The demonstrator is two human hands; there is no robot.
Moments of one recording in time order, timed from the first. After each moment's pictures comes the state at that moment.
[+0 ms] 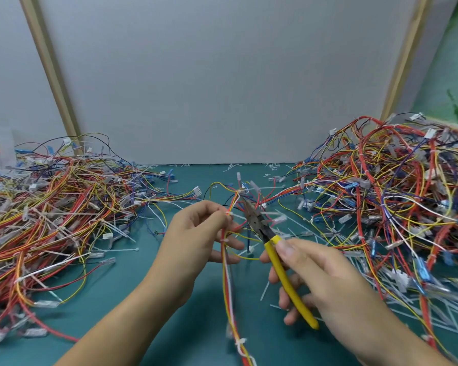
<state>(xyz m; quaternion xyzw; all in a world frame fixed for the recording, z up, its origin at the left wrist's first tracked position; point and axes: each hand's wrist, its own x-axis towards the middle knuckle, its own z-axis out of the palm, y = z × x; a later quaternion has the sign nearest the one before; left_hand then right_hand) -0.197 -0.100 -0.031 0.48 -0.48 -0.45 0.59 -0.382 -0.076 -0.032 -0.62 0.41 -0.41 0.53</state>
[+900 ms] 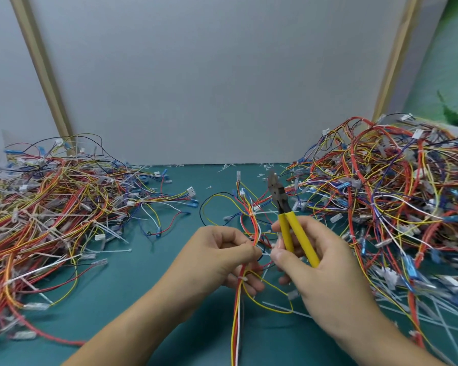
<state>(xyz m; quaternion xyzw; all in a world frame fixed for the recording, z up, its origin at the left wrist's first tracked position) -0.215 -0.092 -0.038 0.46 -0.55 -0.54 0.45 -0.388 -0.095 -0.053 -0.65 0.41 -0.52 0.38</state>
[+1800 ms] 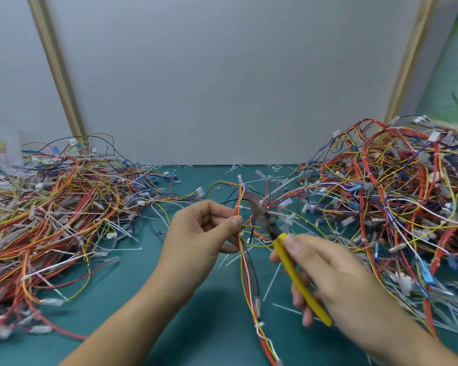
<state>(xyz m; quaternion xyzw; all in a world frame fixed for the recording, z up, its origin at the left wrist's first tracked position) -0.197 -0.104 -0.037 0.48 -0.51 -0.38 0.60 -0.390 -0.077 -0.024 -0.66 0.46 -0.37 0.47</state>
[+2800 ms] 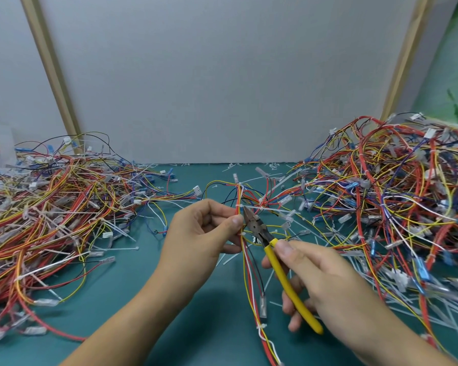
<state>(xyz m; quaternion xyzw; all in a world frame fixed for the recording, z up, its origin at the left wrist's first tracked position) -0.201 -0.101 -0.040 0.45 -0.52 -0.38 0.62 -0.383 -0.074 -0.025 -0.65 0.48 -0.33 0.49</state>
